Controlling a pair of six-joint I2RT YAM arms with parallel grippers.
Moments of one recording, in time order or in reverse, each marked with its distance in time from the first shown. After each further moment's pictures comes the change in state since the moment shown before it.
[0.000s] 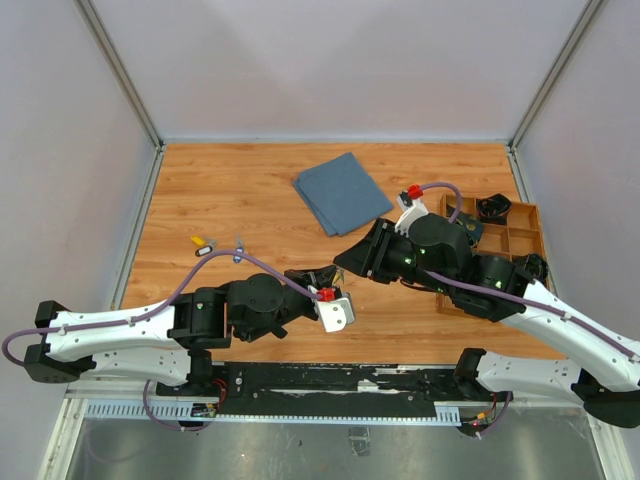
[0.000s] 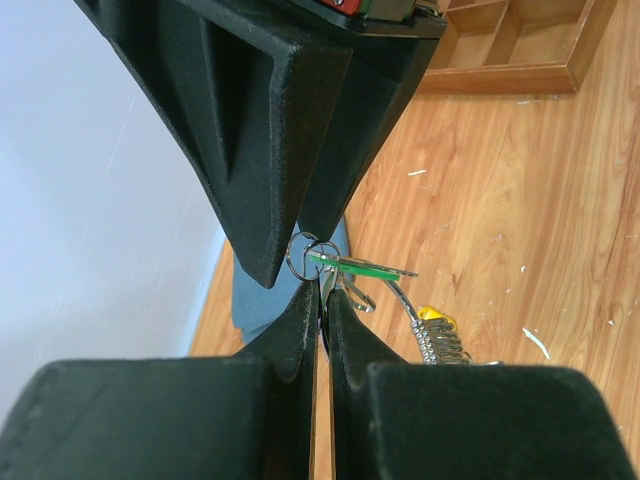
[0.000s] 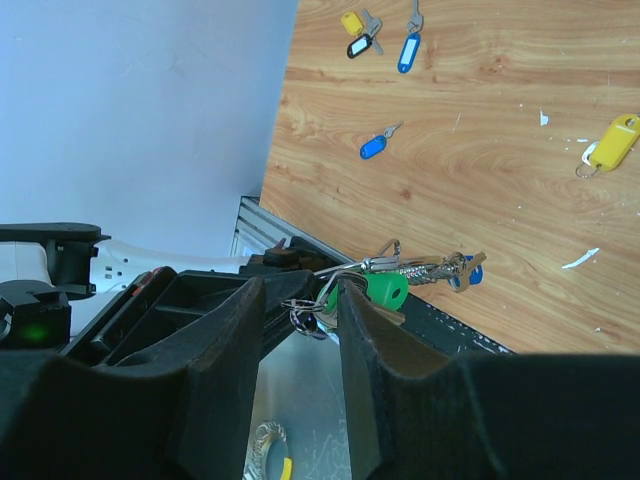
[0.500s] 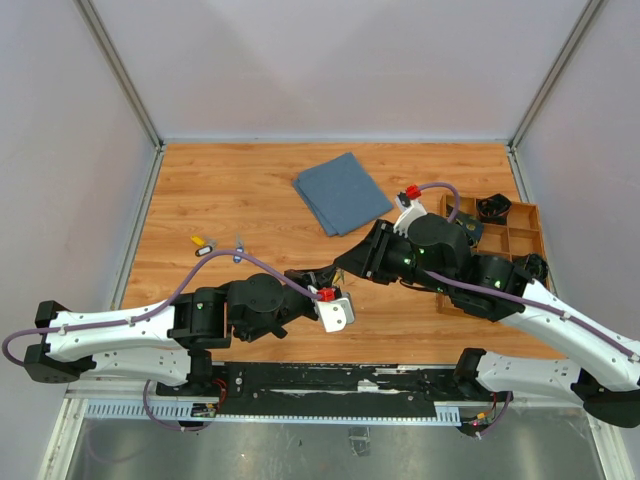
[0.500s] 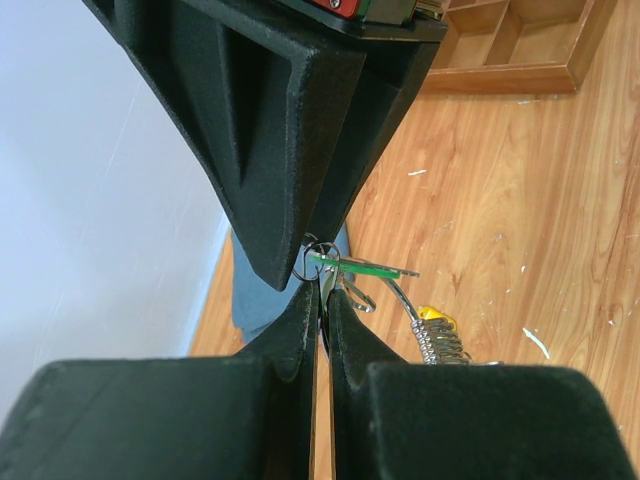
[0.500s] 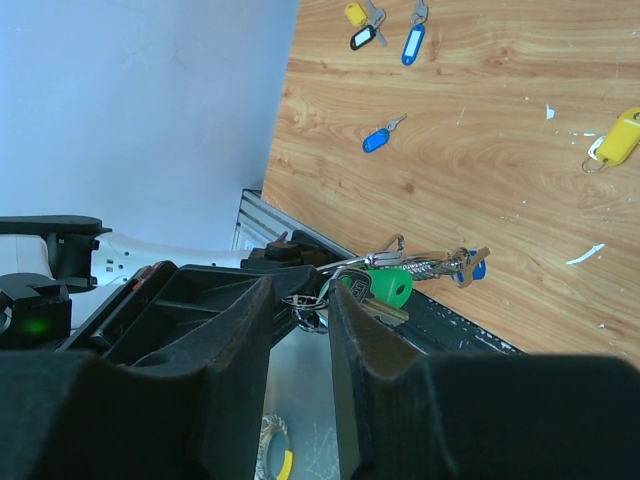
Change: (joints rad) left arm 0.000 0.000 0.000 0.000 0.000 0.000; right arm 0.000 0.003 0.000 0.000 -0.018 0.000
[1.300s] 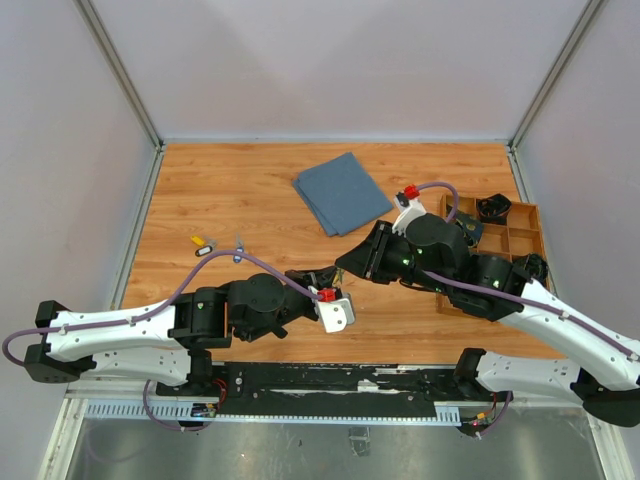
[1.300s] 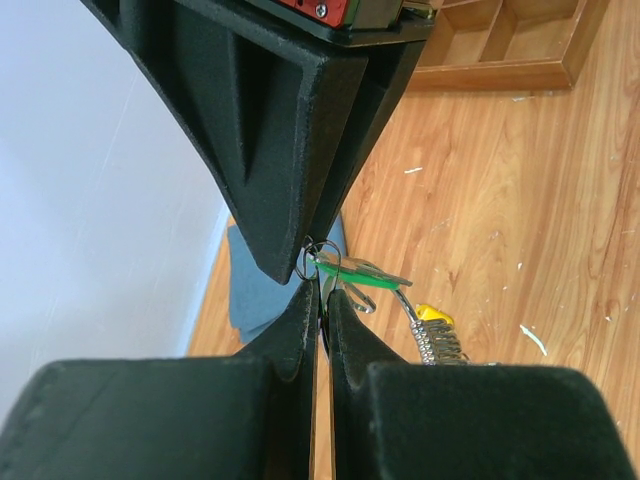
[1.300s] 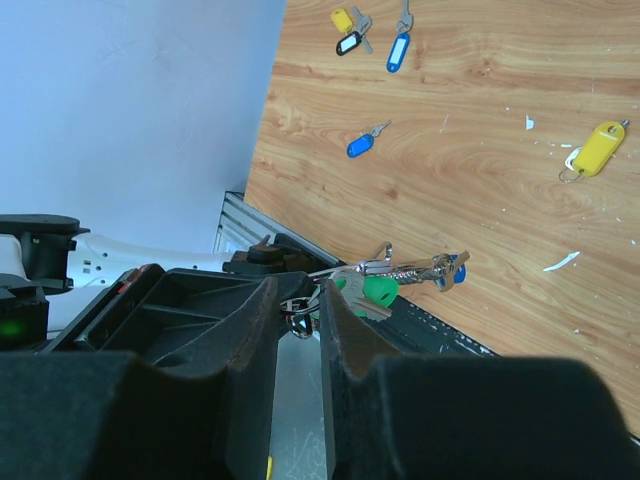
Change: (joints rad) left arm 0.000 0.001 -0.002 -0.006 0.006 0.000; right arm 0.000 0.006 0.000 -0.008 0.019 -0.039
